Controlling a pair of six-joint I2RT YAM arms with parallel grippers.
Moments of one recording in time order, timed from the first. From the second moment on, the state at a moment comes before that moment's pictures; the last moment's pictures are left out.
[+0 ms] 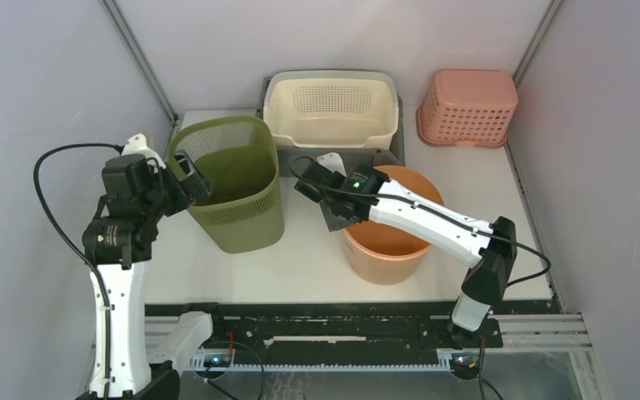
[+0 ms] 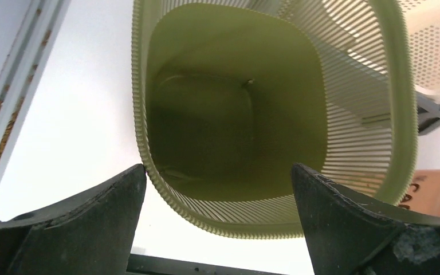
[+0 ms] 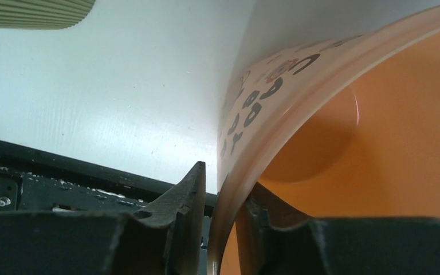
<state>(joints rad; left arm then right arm) 0.03 0.89 1.37 -1.04 -0.03 -0.37 1.05 1.70 1.73 -1.23 0.38 0.61</state>
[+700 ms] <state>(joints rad) -0.02 0.86 1.34 -1.00 0.07 -0.39 0.80 1.40 1.71 -1.07 0.11 0.64</state>
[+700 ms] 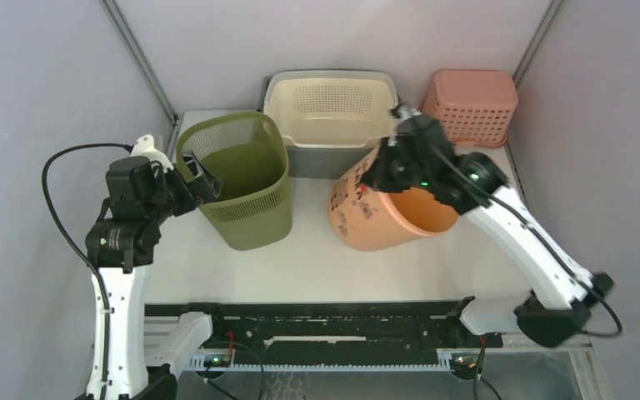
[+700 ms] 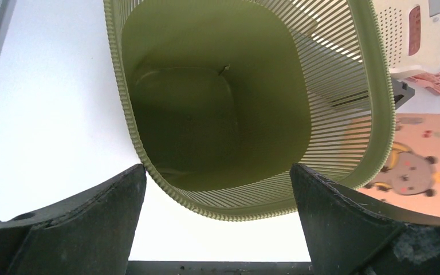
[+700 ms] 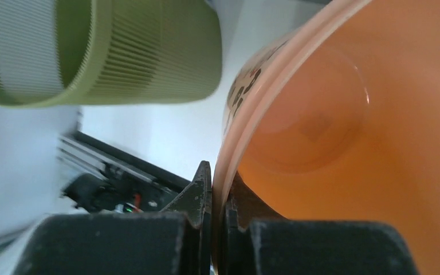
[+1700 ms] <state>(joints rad) -0.02 0.87 1.48 -1.06 -0.01 -0.39 0.55 1.27 0.95 0.08 -0.38 1.03</state>
